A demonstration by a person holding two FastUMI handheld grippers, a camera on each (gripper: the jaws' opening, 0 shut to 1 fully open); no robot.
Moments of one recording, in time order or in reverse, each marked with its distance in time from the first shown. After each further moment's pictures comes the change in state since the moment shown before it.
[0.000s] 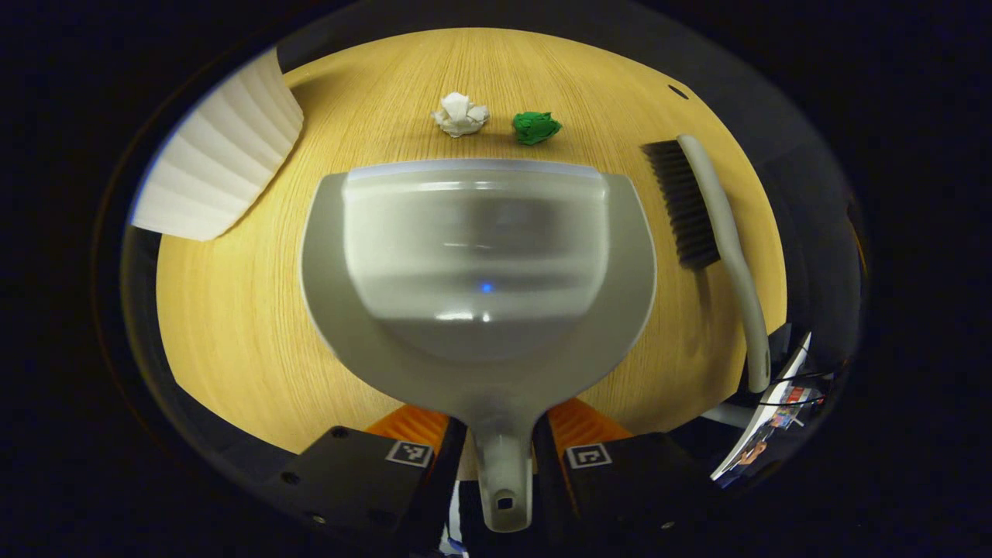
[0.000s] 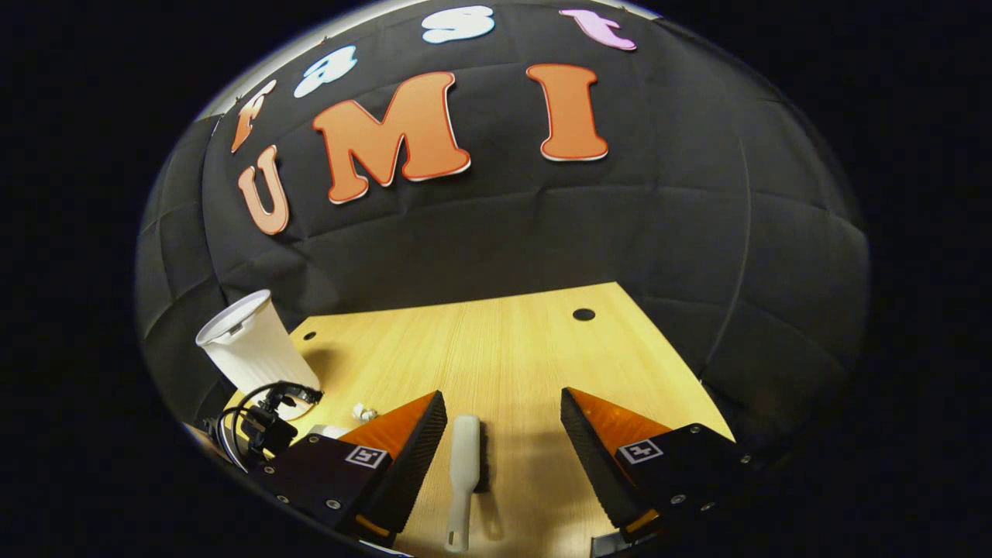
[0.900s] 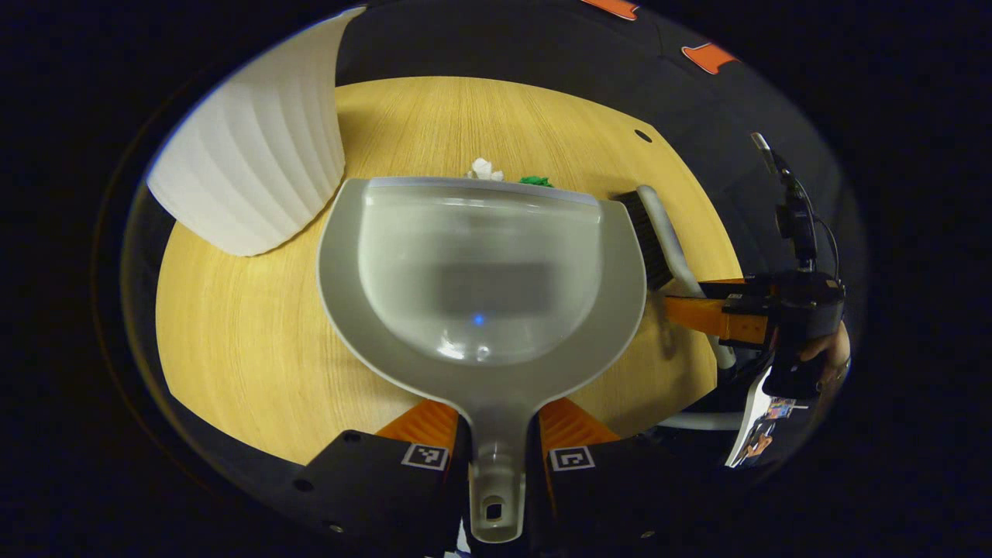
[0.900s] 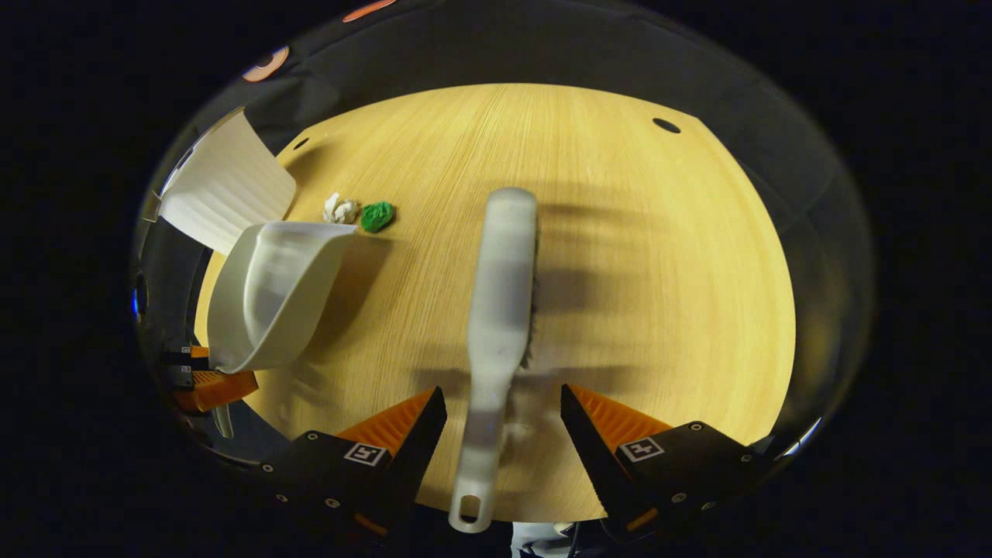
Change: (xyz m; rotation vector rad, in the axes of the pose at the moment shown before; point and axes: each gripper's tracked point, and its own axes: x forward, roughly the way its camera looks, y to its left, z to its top) left arm -0.043 0.040 0.031 0.081 -0.232 -0.065; right arm 0.002 0.006 -0.169 -0.175 0.785 0.033
